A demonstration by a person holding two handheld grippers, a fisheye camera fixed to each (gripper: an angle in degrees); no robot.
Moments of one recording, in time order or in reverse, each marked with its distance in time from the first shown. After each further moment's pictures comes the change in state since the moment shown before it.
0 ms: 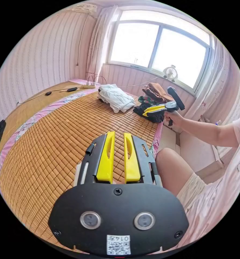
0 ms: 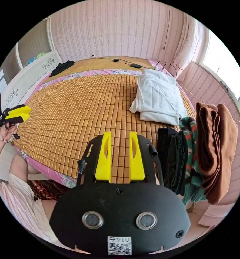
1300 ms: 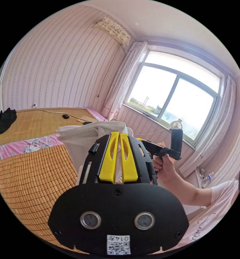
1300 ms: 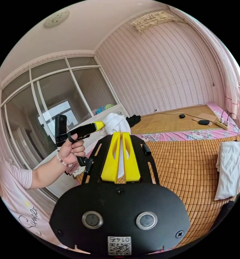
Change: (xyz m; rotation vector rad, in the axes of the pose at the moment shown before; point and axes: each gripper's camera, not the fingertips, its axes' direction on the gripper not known) left arm -0.110 -0.195 -0.051 0.397 -0.010 -0.240; right arm 0.002 -0.128 -0.083 0.566 -0.757 -0.094
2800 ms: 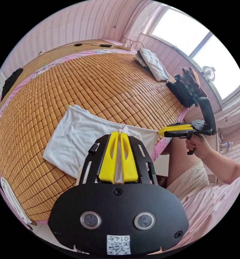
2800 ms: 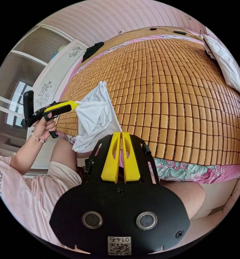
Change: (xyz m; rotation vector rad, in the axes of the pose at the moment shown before) left arm 0.018 0.228 -0.103 -0.671 -0.210 -0.085; right arm 0.077 0.246 0.037 -0.678 0.245 0.366
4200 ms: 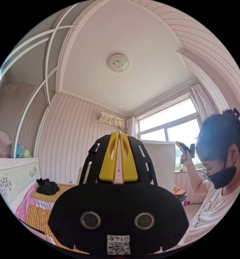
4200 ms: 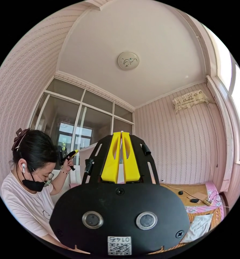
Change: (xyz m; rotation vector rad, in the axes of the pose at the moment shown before) left arm 0.128 0.397 -0.724 1.507 -0.103 0.219; right arm -0.262 0.226 -0.612 1.294 -0.305 -0.786
